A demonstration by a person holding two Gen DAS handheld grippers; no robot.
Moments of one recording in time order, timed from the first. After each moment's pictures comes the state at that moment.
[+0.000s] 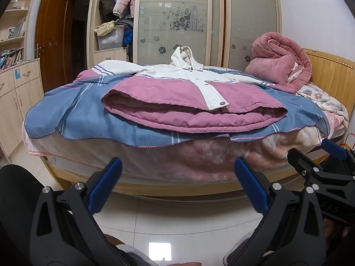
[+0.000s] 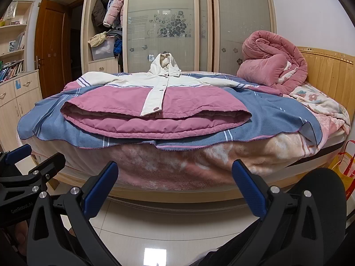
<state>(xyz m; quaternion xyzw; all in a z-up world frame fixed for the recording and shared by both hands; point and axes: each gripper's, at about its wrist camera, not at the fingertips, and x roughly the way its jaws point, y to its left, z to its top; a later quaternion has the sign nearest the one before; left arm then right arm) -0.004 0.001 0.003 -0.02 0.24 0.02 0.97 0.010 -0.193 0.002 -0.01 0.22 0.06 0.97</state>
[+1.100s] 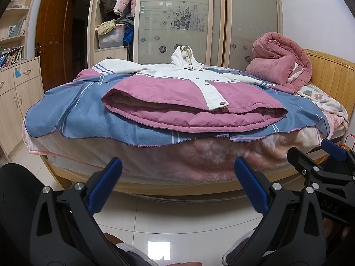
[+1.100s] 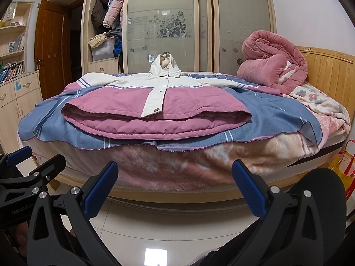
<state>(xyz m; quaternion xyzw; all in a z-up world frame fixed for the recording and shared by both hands) -0.003 0.001 0.002 -0.02 0.24 0.02 0.97 0.012 -0.189 0.002 -0.01 0.22 0.06 0.97</state>
